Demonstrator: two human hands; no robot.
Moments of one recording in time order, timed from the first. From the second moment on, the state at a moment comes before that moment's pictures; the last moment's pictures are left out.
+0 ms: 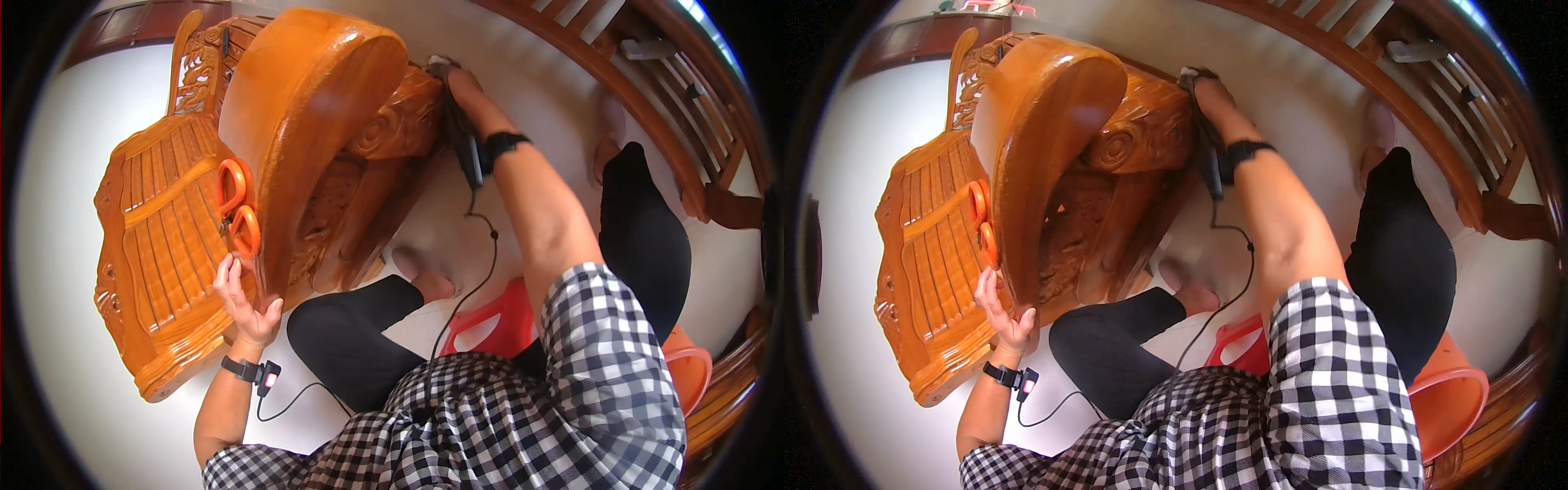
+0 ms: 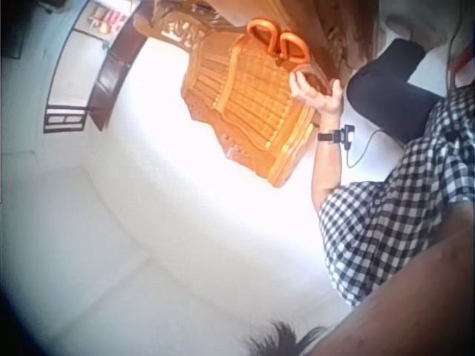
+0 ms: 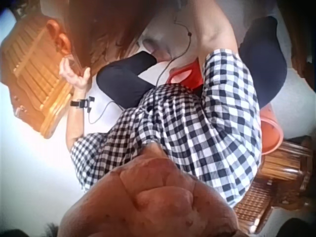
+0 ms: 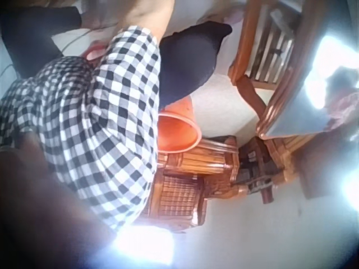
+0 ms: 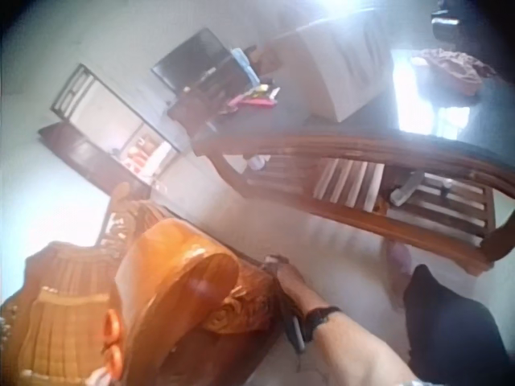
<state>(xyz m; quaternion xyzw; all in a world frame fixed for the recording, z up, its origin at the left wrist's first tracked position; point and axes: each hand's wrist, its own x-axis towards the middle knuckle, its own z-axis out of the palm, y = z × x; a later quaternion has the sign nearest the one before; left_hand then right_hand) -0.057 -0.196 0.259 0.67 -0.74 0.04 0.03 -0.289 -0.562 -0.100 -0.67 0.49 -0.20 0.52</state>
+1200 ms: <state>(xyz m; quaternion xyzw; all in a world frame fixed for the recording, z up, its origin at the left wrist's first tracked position) -0.054 -0.185 0.268 0.69 -0.72 0.06 0.01 -0.259 -0.433 -0.102 -0.51 0.73 -0.25 0.38</state>
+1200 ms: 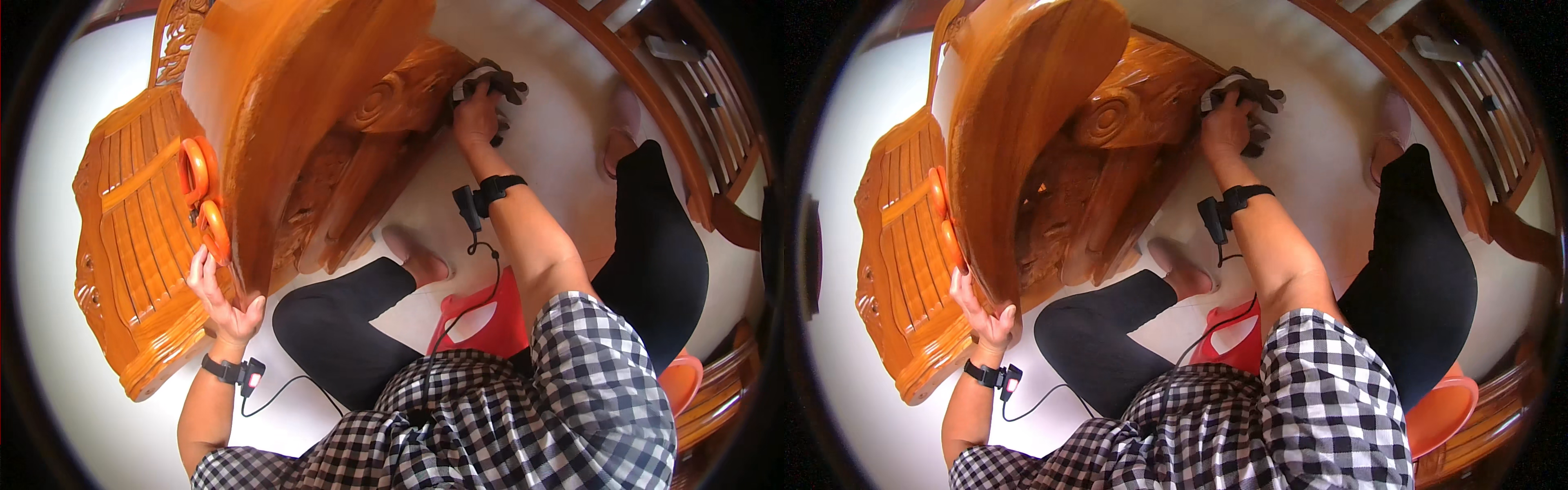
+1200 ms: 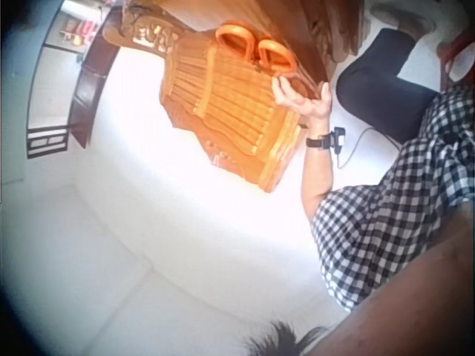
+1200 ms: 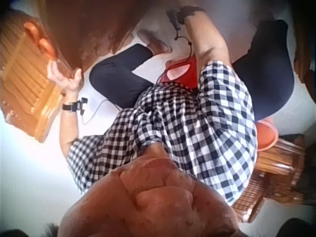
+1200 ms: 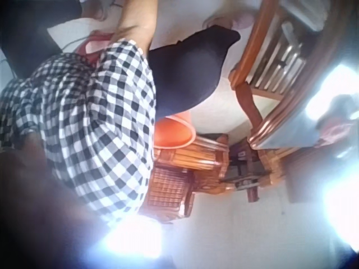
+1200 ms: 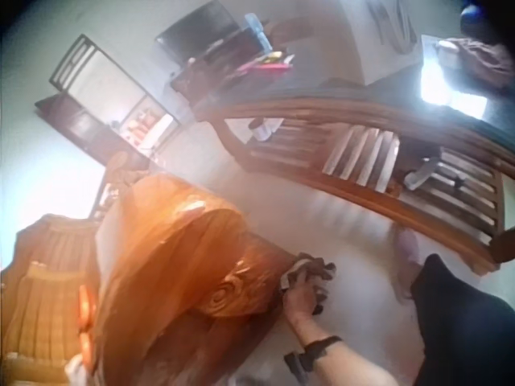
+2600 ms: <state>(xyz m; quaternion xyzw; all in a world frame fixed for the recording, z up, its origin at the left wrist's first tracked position) -0.035 -0.169 0.256 0.69 -0.72 0.06 -0.01 -0.324 -0.492 -0.248 -0.37 0.62 -0.34 0.61</state>
